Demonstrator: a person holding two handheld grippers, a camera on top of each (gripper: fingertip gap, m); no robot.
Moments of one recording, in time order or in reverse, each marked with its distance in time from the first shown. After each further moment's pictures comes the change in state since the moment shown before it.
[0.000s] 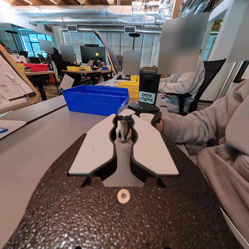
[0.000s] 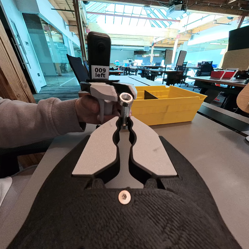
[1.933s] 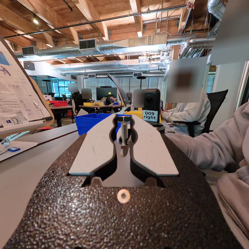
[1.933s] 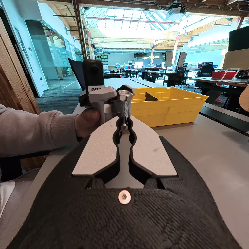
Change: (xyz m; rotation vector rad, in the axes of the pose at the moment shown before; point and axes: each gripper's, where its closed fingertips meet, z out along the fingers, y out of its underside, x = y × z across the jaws) left arm 0.001 -0.009 -0.004 0.294 -0.076 0.039; right arm -0.002 -0.002 0.001 0.018 -0.004 0.020
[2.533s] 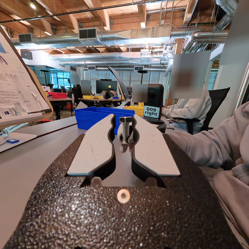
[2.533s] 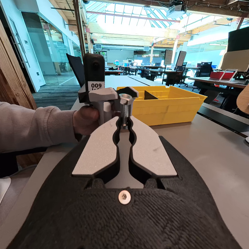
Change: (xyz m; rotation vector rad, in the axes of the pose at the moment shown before) left arm -0.003 0.006 -0.001 -0.060 -0.011 -0.026; right arm 0.001 0.003 0.000 -0.021 0.006 -0.030
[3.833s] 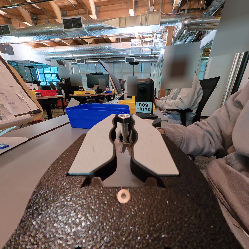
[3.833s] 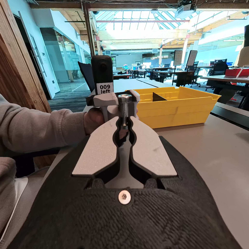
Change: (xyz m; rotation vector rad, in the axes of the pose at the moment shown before) left arm 0.008 0.004 0.005 -0.056 0.077 0.027; right arm -0.008 -0.003 0.000 0.030 -0.069 0.067
